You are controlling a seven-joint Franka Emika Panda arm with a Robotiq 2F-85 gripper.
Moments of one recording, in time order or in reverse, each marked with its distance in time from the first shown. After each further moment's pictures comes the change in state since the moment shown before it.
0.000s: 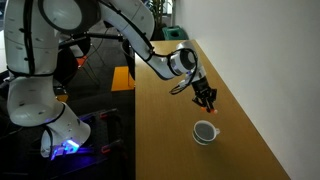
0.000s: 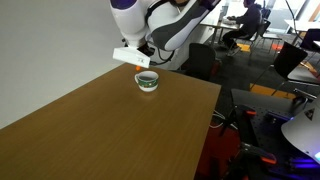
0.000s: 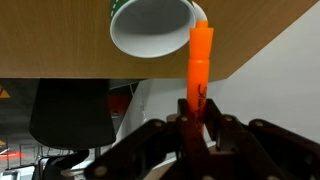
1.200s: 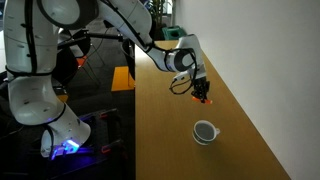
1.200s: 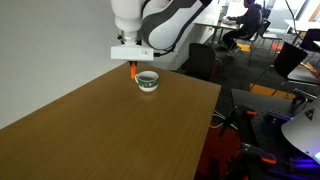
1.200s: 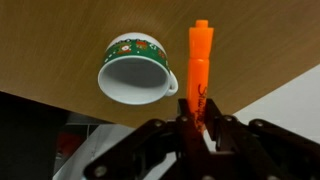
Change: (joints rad) arm 0.109 -0.005 -0.096 -0.031 0.473 0.186 -0.668
